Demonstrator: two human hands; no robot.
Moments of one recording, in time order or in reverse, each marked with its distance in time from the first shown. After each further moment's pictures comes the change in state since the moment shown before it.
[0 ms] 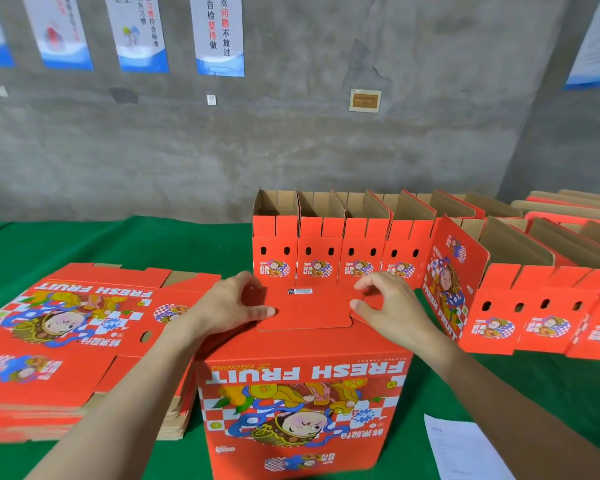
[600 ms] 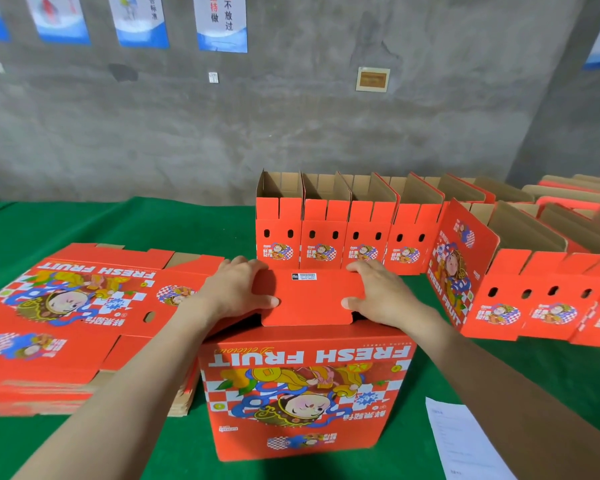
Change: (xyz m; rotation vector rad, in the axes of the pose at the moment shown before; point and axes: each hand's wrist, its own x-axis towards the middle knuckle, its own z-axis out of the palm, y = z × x) left_hand 0.007 0.004 0.010 0.311 -0.023 -0.026; right_hand 0.022 -0.001 0.019 -0.348 -0.302 0.141
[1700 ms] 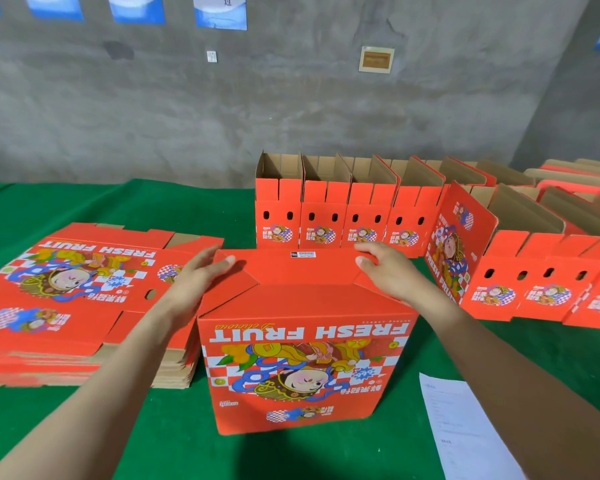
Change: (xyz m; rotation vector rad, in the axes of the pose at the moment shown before) left_hand -0.042 -0.034 0.017 -1.184 0.127 -0.273; right_hand 0.000 0.021 0.003 0.303 0.073 -0.054
